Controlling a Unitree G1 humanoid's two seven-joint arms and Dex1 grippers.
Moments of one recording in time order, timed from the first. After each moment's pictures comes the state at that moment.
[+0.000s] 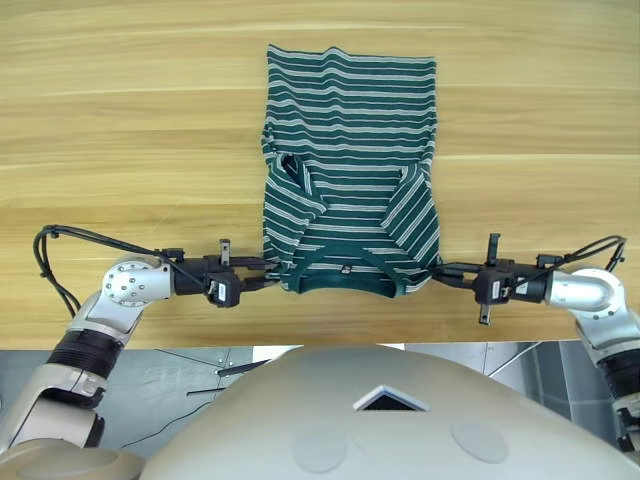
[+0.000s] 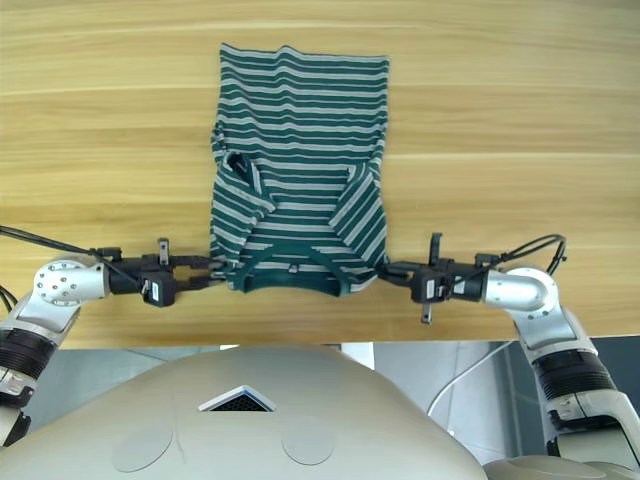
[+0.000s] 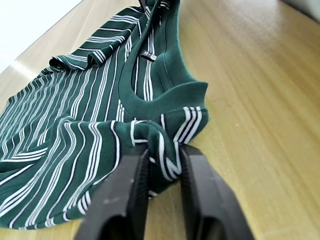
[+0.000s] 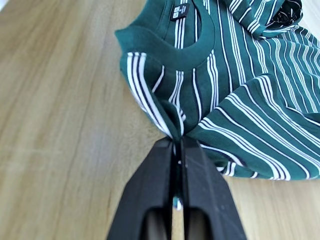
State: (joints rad) left arm 0.16 0.81 -0.36 0.26 -0.03 -0.88 -0.99; right arm 0.26 -0.87 0.23 0.19 0.09 -0.75 1.01
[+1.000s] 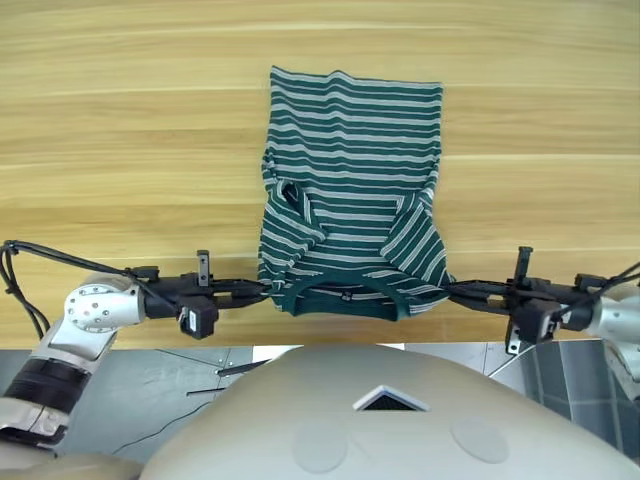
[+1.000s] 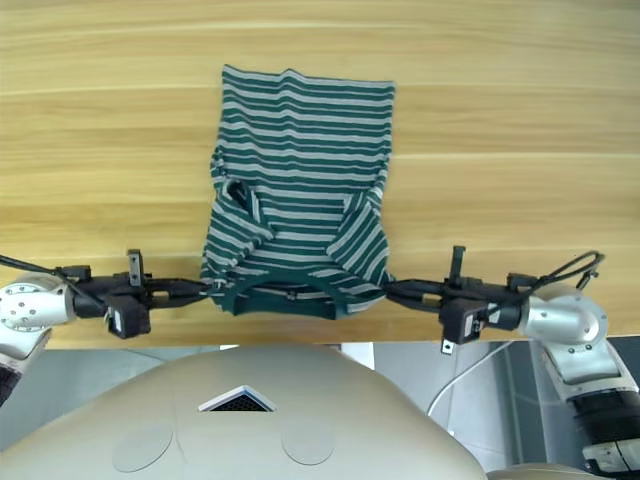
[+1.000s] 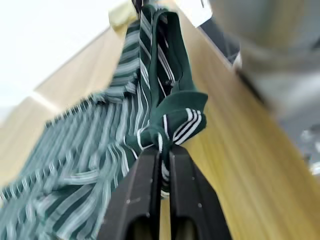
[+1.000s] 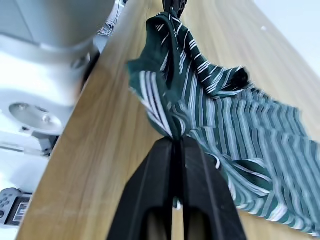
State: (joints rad) left arm 0.36 0.99 -0.31 -0.02 -0.27 -0.97 -1.01; right arm 0.52 -1.00 0.07 -0.08 0.35 -0.87 1.07
